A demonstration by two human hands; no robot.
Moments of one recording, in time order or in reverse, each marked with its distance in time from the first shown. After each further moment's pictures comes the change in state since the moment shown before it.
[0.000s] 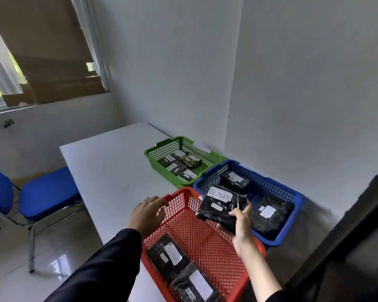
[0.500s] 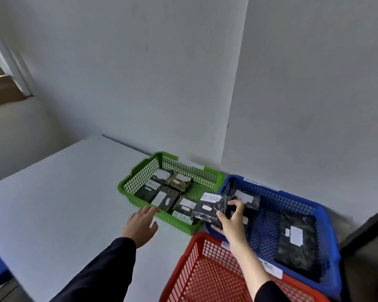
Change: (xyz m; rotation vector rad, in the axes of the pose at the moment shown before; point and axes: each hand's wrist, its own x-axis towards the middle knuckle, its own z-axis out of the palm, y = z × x) left_hand 0.216 -0.136 0.046 0.058 -0.291 0.218; right_hand 0.146 0.003 0.120 -0.253 0.325 -0.109
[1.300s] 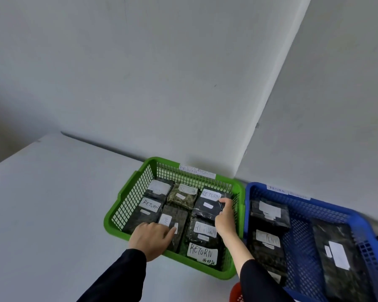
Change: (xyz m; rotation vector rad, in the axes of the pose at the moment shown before) left_hand 0.134 -0.060 0.027 0.080 -0.134 0.225; right_hand 0.151 0.045 0.109 -0.428 0.196 0.103
